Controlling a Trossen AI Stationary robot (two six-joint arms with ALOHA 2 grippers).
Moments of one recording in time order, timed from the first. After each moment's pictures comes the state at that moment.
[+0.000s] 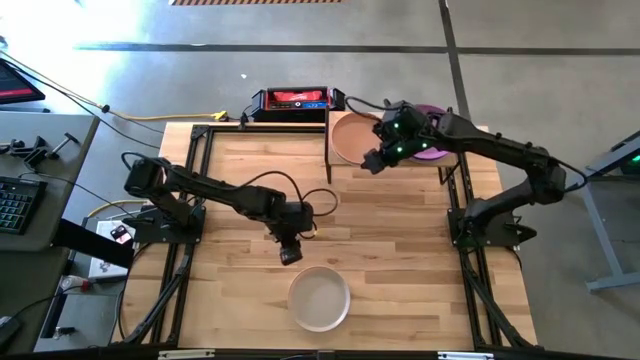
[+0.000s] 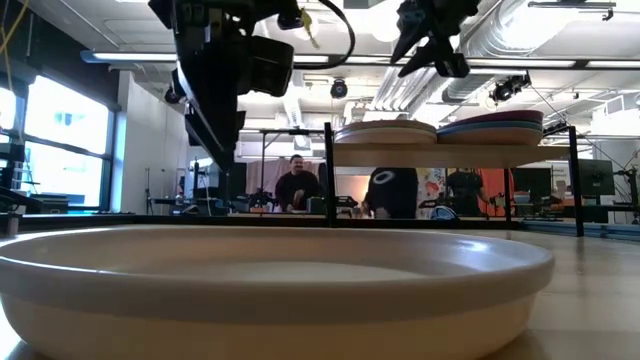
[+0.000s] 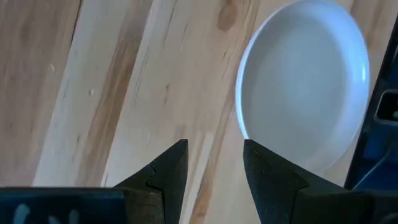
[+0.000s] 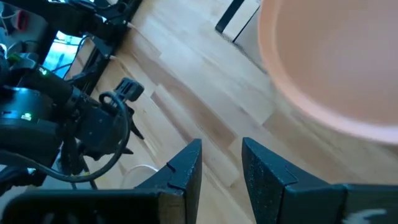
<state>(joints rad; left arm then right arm) -0.11 1.68 1.13 -0.63 0.26 -0.49 -0.39 1.36 1.36 -0.85 -0.28 0.64</state>
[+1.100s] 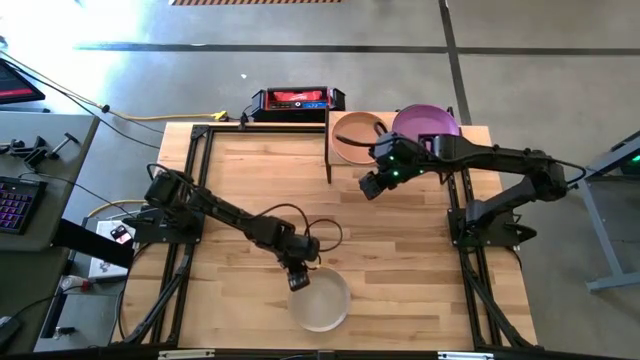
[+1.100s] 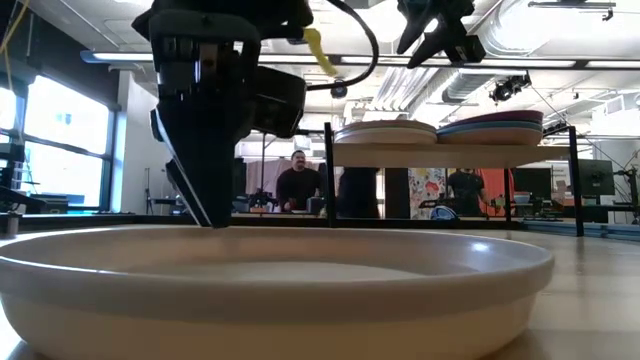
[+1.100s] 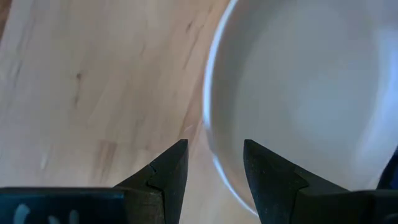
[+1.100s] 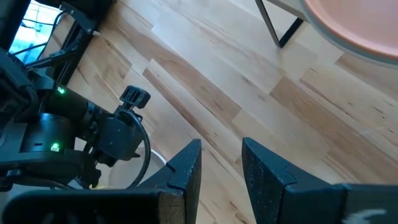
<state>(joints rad) -0.28 1.87 1.13 -0.43 0.19 -0.68 -0.15 1.36 1.36 -0.90 -0.08 0.81</state>
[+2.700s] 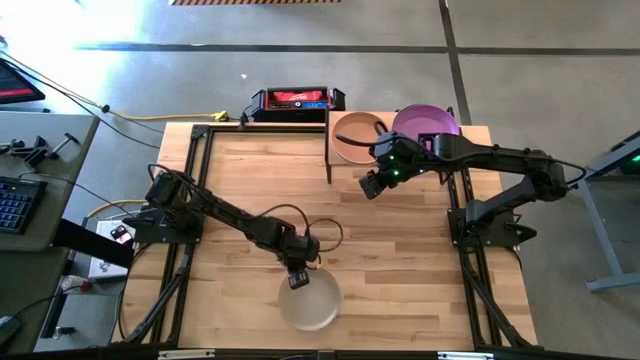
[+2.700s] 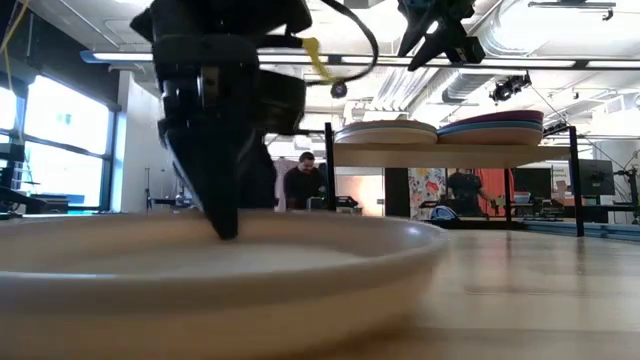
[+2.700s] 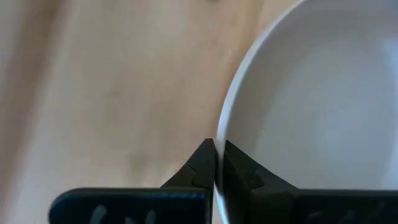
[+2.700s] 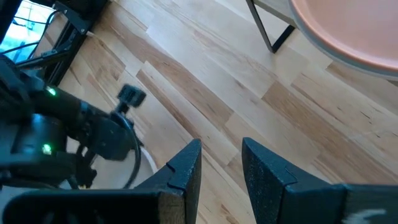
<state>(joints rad) -0.27 1.87 1.13 -0.43 0.11 -0.63 -0.16 1.36 1.36 -0.91 -0.06 0.78</state>
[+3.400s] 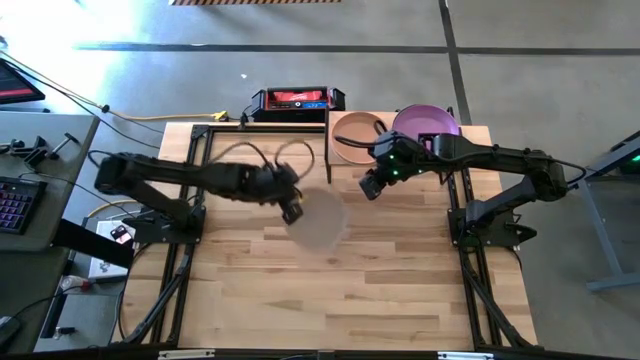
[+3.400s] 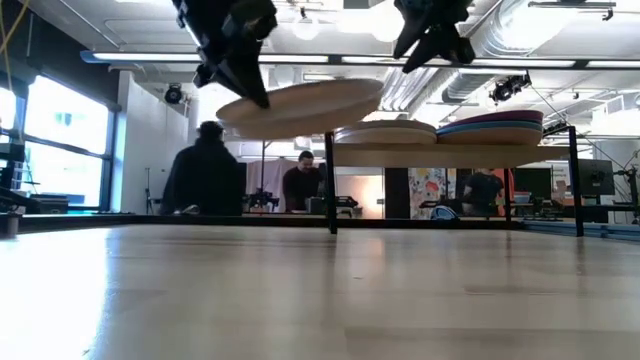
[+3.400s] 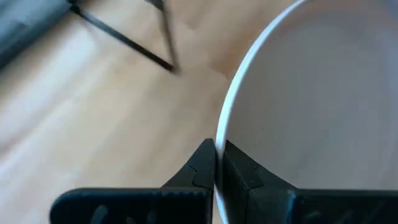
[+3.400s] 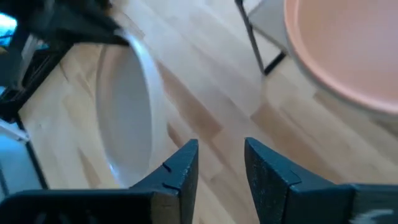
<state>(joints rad) -0.01 1.42 1.13 -0.65 -0.31 -0.50 -0.16 1.36 1.36 -0.89 0.00 0.65</state>
